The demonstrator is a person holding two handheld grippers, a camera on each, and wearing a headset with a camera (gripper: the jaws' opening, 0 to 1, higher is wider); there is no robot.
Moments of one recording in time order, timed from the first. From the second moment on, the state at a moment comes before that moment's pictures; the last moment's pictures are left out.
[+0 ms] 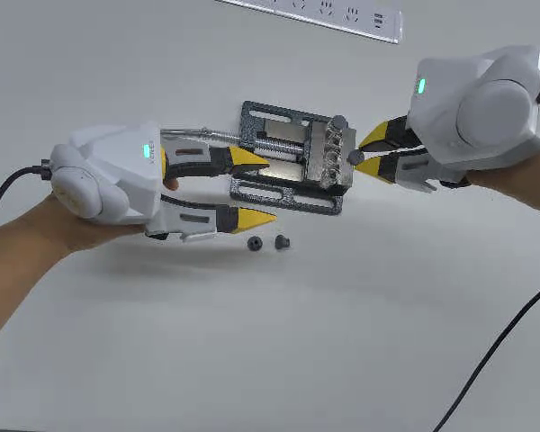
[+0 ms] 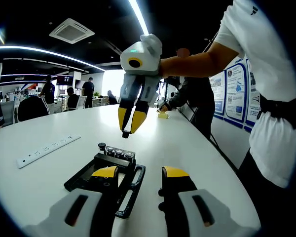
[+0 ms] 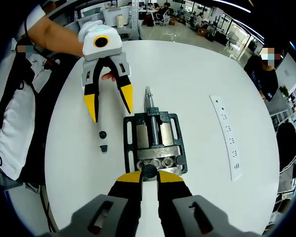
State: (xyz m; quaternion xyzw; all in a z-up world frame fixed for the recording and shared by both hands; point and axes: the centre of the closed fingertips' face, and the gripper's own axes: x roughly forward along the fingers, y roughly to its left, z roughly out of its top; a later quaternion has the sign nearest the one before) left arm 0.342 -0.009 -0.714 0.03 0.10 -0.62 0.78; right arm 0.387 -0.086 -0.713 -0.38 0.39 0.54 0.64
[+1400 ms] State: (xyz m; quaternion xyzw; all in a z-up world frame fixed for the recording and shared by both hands) left arm 0.341 0.000 -0.723 0.03 0.11 -0.62 0.78; right arm 0.422 -0.080 -0.744 -0.39 0.42 0.53 0.63
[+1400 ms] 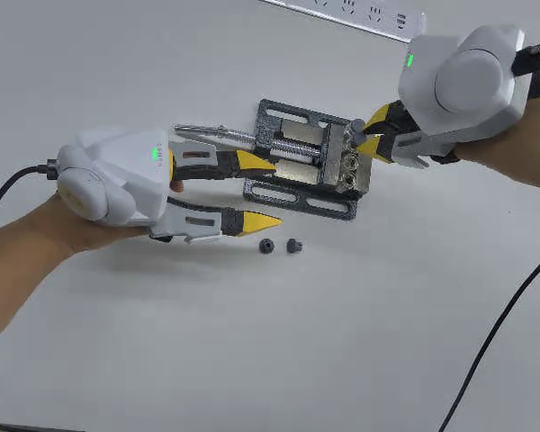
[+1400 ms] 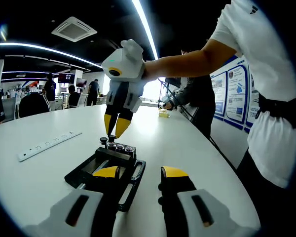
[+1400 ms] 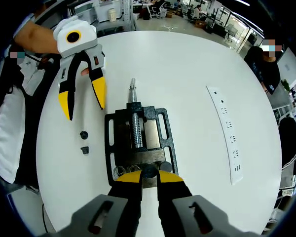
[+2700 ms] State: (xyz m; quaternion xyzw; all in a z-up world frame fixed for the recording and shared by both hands) left arm 0.341 0.000 -0.726 0.03 0.11 -0.62 0.78; right arm 0.422 -0.081 -0.750 -0.41 0.44 0.53 0.59
